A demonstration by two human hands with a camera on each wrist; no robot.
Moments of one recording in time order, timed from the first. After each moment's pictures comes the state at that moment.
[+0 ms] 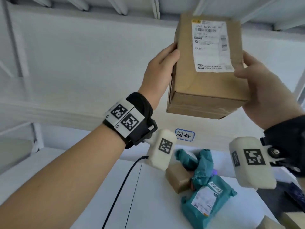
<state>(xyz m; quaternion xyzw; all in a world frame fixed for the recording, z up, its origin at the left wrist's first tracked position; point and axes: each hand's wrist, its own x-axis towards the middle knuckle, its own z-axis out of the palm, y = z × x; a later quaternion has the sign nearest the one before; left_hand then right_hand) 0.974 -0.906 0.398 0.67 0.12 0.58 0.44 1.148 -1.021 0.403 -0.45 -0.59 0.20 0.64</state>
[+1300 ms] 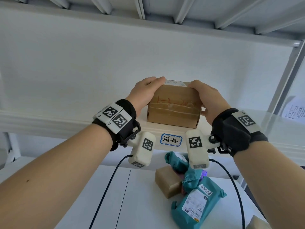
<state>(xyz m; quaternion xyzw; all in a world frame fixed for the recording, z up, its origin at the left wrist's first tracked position) 0.994 -0.866 0.370 0.70 0.27 0.46 0.47 1.134 -0.959 0.387 -0.63 -0.42 0.23 0.62</state>
